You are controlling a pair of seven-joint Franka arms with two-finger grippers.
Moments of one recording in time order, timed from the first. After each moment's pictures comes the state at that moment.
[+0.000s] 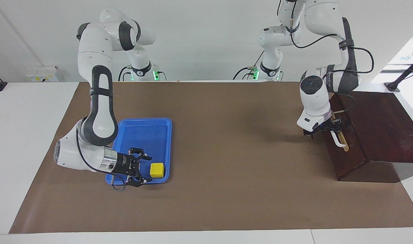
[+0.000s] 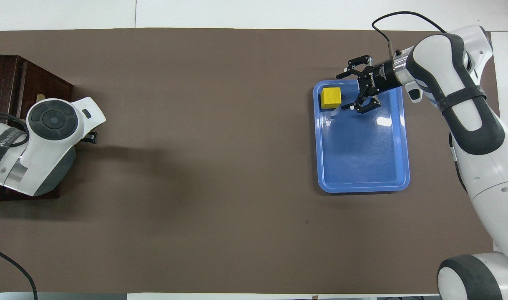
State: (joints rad) left arm 0.04 0.14 -0.17 -2.09 0.71 2.19 -0.29; right arm -0.01 0.76 -0.02 -1.31 0.80 1.82 1.15
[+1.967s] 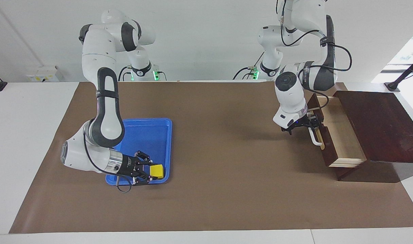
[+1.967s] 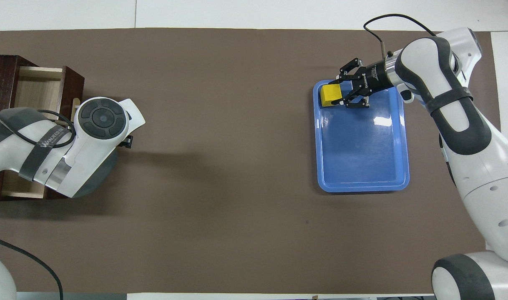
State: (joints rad) left arm -0.13 0.14 -0.17 -2.04 0.60 2.05 -0.35; right arm 0.01 0.77 -0.02 -1.32 0.80 1.87 1.15
